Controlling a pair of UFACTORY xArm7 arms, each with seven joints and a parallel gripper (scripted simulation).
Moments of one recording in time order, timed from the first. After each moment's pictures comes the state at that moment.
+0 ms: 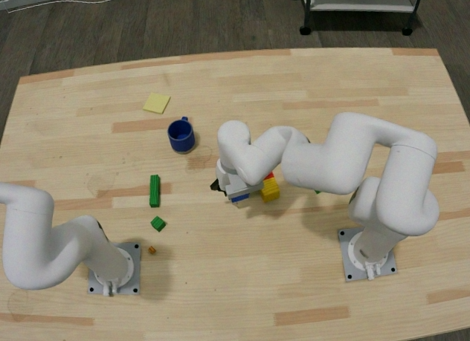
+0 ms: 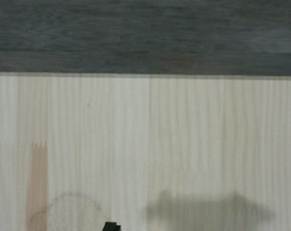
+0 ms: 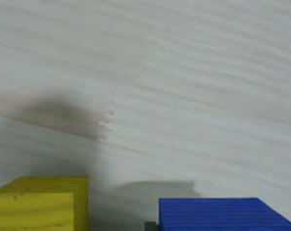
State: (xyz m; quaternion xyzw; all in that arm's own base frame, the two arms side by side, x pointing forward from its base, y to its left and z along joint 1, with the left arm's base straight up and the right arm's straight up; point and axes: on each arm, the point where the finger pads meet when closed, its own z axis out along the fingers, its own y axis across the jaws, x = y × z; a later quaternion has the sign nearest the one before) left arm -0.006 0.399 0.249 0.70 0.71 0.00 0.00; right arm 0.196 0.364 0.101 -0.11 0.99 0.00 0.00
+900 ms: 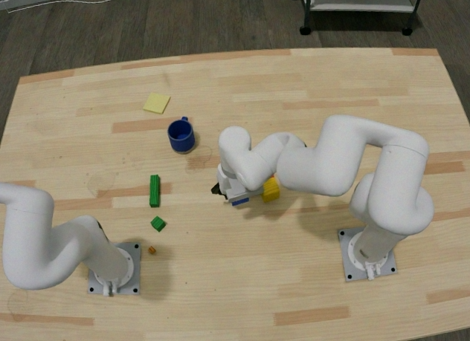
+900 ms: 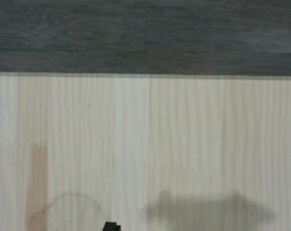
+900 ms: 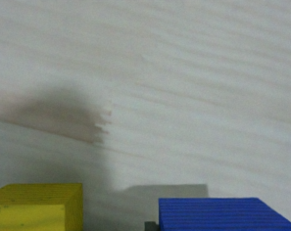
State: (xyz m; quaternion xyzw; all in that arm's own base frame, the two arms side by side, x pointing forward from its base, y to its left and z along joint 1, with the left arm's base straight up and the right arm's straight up) left arm -0.006 0.399 0.249 0.70 0.71 0.00 0.00; right arm 0.195 0.363 0.079 -0.11 0.99 0.00 0.00
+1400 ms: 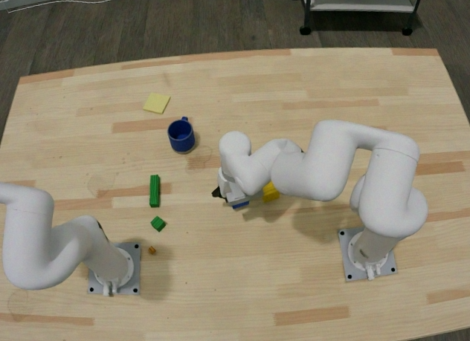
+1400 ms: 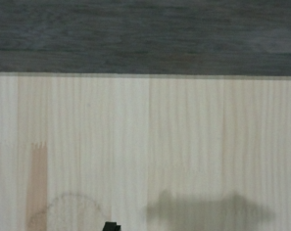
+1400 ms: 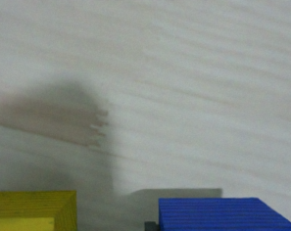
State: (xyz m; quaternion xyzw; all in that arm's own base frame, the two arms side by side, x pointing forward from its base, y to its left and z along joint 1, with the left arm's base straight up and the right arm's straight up) left arm -0.006 0.399 0.249 0.70 0.71 0.00 0.00; right arm 0.195 0.363 0.059 -0.11 0.99 0.00 0.00
